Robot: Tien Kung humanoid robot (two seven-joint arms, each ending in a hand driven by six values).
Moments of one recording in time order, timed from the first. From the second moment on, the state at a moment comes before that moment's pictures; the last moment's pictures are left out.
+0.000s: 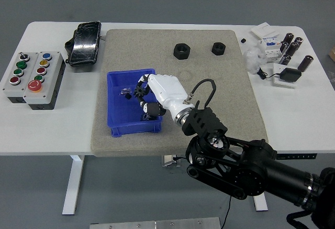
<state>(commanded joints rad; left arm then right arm) -0.04 0.09 -1.65 -0.18 1.63 0.04 0.27 0.65 -0.04 0.46 1.29 -1.98 -0.31 -0.49</state>
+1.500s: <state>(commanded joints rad) -0.03 0.08 -1.62 -0.18 1.59 0.04 0.26 0.19 -0.24 1.20 1.43 -1.47 -0.49 0.04</state>
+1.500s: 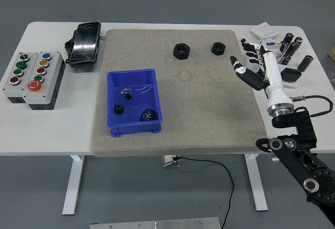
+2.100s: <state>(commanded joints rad) 0.00 0.13 -1.61 -0.18 1.54 0.05 0.25 0.12 -0.23 1.35 1.43 -1.19 -0.47 0.21</state>
